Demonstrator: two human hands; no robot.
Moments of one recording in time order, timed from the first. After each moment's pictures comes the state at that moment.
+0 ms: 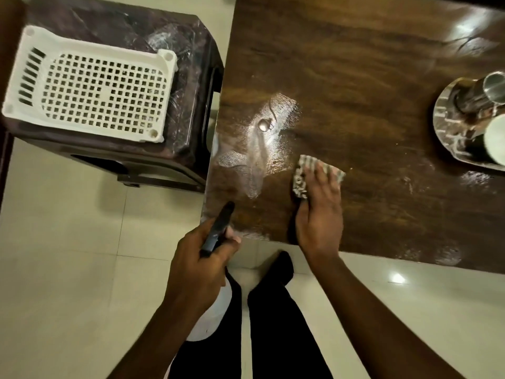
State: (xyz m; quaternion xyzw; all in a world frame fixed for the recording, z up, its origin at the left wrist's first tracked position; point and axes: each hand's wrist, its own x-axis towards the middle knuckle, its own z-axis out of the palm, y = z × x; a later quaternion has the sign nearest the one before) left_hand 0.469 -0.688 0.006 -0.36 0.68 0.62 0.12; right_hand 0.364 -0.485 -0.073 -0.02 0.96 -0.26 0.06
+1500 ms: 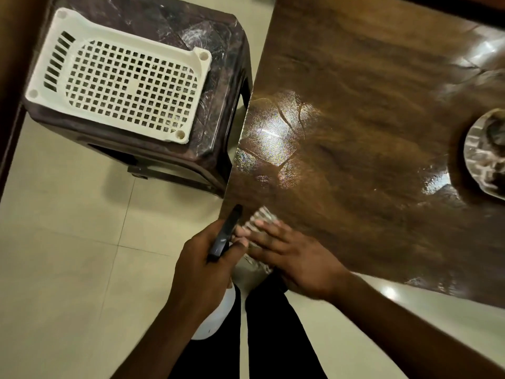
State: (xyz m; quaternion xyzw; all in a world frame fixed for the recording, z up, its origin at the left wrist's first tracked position) left_hand 0.468 -0.713 -0.006 -0.36 0.68 0.63 0.11; right_hand 0.373 -0.500 -0.068 -0.55 0.78 -0.16 0.25
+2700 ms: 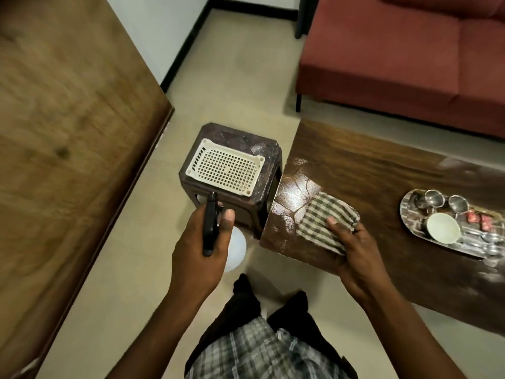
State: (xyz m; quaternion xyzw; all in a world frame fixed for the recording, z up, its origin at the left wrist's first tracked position) left_hand 0.529 -0.756 0.321 -0.34 0.80 0.47 -0.12; right_hand 0.392 -0.510 0.257 0.18 0.55 -0.76 0.29
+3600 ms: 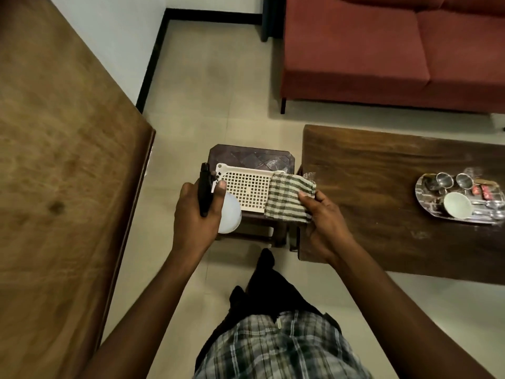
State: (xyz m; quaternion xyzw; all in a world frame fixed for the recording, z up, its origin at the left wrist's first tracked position) left_hand 0.446 -1.004 0.301 -0.26 0.84 0.46 -0.09; right_hand 0.374 -0.764 0.286 0.23 0.52 -0.78 0.25
